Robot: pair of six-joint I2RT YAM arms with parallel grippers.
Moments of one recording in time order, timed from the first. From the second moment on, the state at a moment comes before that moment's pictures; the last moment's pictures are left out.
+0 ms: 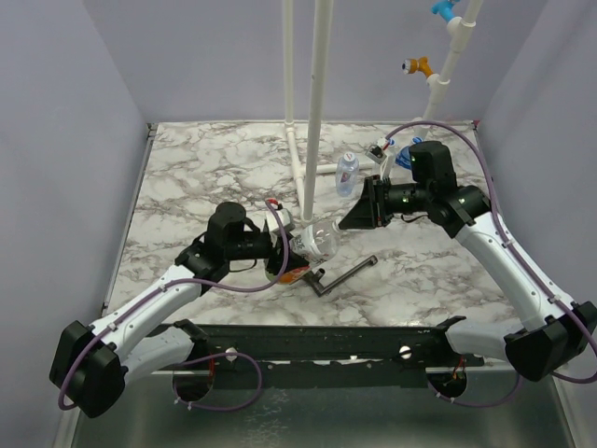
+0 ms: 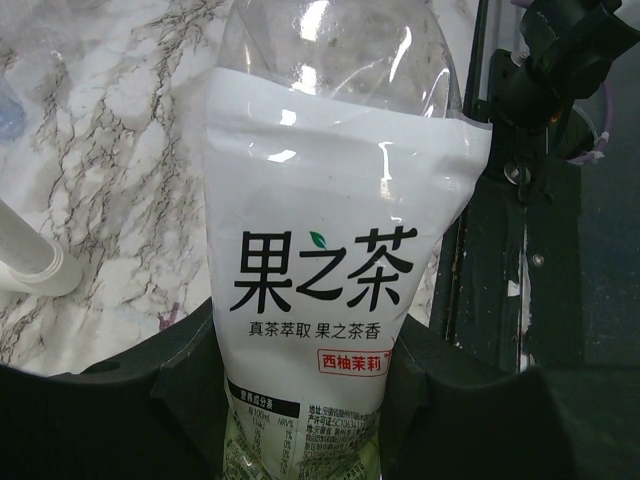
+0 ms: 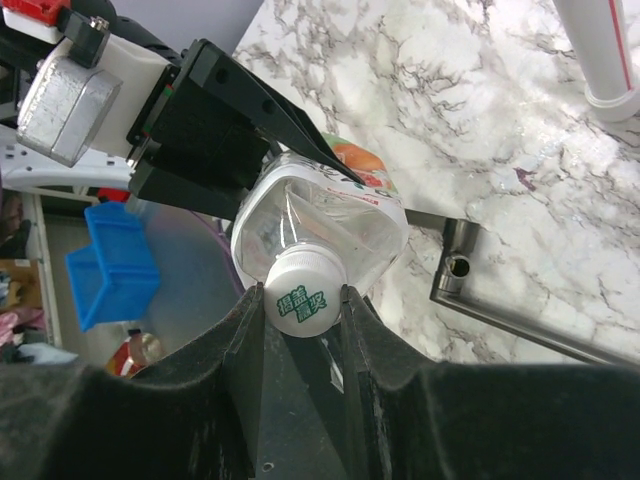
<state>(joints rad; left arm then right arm) -0.62 0.99 0.63 0.02 0.73 0.08 0.46 1.22 1.25 -0.64 -0.81 0.33</state>
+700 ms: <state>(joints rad) -0.64 1.04 0.67 0.02 0.74 0.01 0.47 1.24 1.31 -0.73 -0.75 0.25</state>
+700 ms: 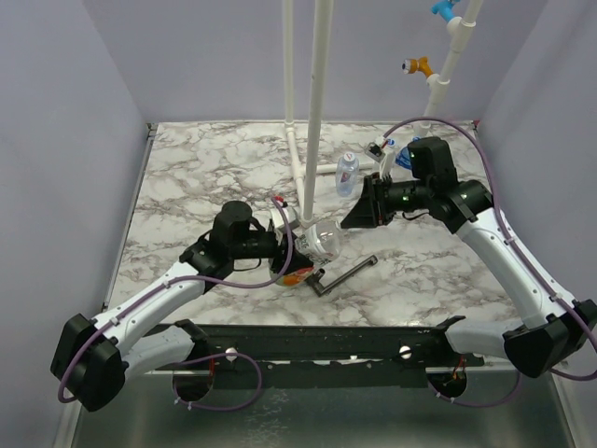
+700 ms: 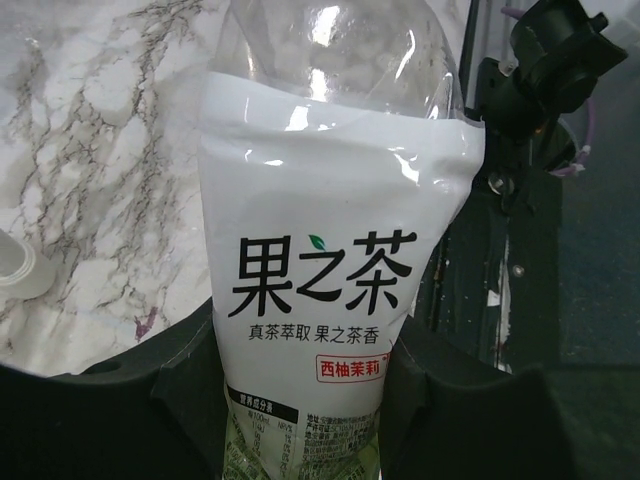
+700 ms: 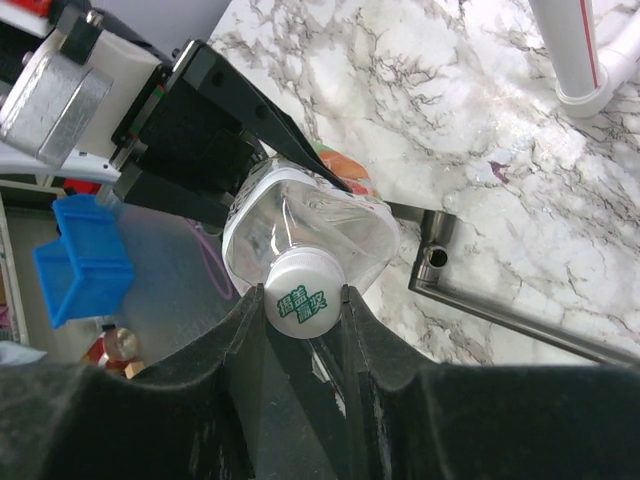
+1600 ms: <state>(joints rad) -0.93 1.08 0.66 0.05 -0.07 0.24 0.47 1.33 1.33 -0.74 -0.50 0.72</state>
